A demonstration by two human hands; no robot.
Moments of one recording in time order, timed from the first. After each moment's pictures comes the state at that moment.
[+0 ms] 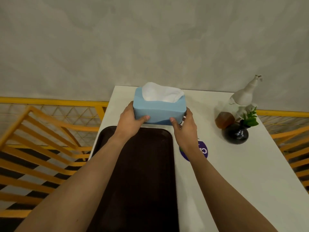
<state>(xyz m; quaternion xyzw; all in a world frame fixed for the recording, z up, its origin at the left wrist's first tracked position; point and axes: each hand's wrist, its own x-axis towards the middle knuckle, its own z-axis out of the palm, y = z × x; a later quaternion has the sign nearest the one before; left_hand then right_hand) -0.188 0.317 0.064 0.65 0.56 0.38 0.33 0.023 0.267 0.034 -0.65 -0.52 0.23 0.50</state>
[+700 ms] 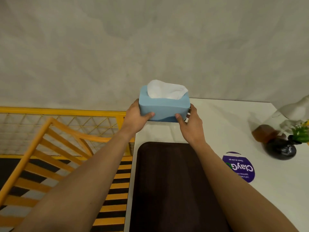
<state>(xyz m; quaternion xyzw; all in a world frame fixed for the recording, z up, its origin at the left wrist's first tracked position) -0.326 0.427 0.062 0.67 0.54 0.39 0.33 -0.103 0.374 0.039 -0.67 -0.55 0.20 0.46</state>
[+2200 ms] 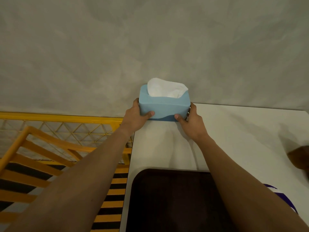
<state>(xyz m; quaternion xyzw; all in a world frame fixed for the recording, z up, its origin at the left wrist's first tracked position) -0.313 0.565 -0.018 0.65 0.56 0.34 0.38 -0.069 0.521 -0.031 -0.67 -0.57 0.27 0.38</state>
